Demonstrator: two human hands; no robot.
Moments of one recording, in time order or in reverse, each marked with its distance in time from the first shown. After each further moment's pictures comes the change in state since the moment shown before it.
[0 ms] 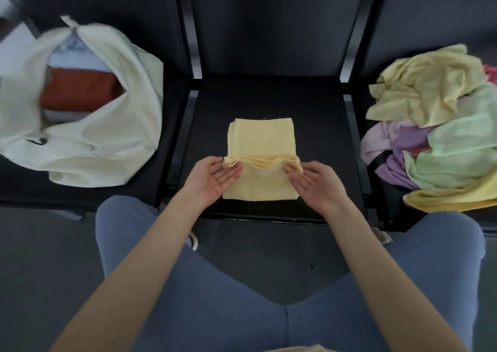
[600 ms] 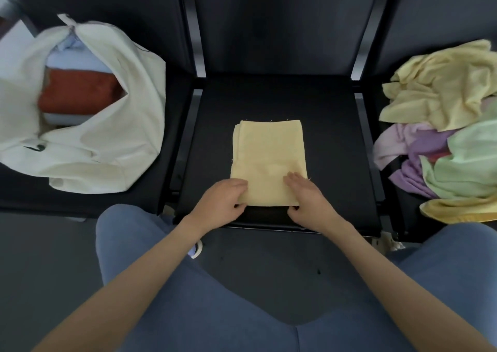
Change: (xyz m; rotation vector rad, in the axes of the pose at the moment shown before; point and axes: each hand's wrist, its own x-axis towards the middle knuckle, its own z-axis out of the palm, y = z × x) left_hand 0.032 -0.022 -0.042 2.018 -0.273 0.978; right_hand 0.040 0.031 -0.022 -1.995 -0.215 -0.584
